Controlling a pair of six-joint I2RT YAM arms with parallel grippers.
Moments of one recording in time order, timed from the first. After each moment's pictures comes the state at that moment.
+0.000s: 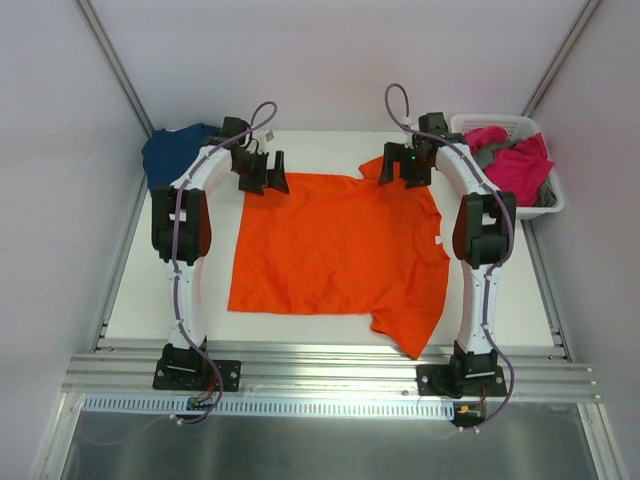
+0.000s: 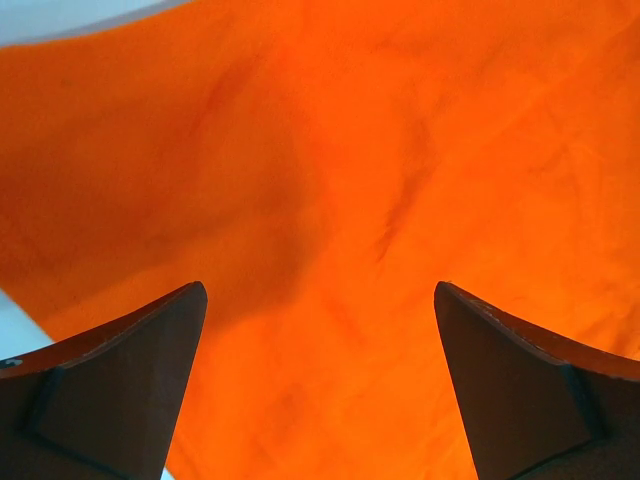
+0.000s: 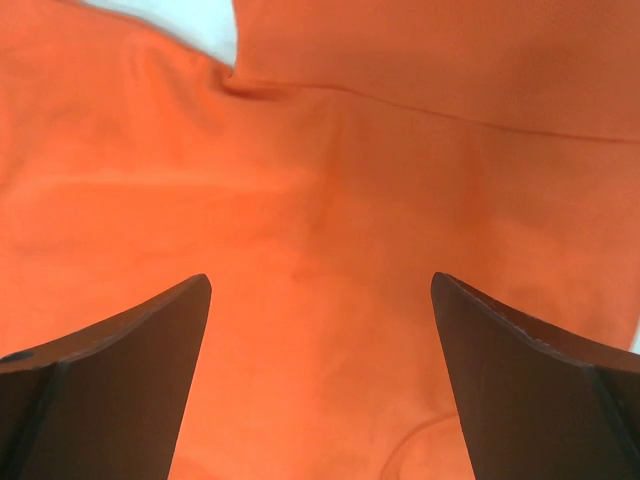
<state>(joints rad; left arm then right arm) -0.13 2.24 1.89 -0.72 0.51 -0.06 0.15 2.26 2.01 -0.78 -0.33 0.11</state>
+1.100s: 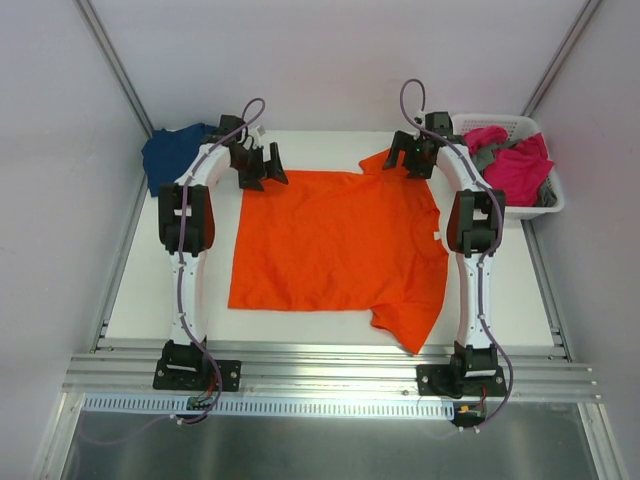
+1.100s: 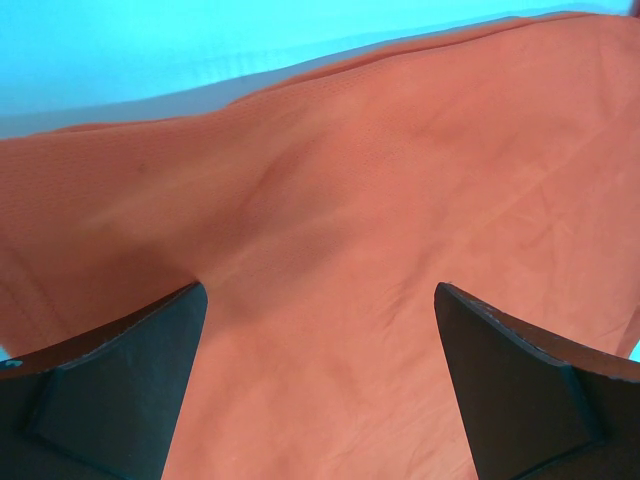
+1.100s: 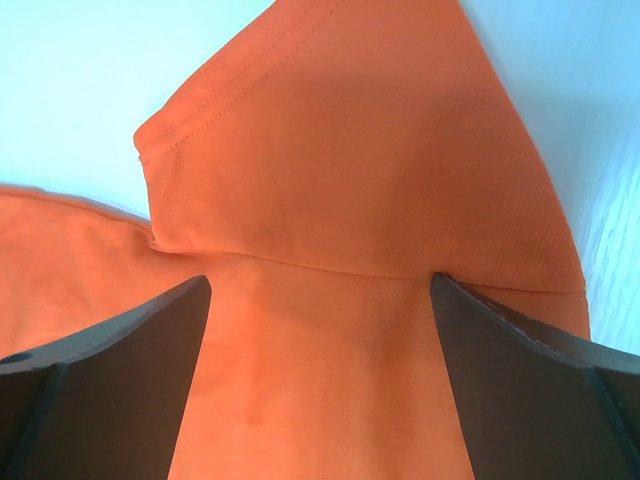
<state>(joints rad) -0.09 2.42 2.09 -0.72 0.55 -0.23 0.09 2.53 2.27 -0.66 -0.32 0.28</state>
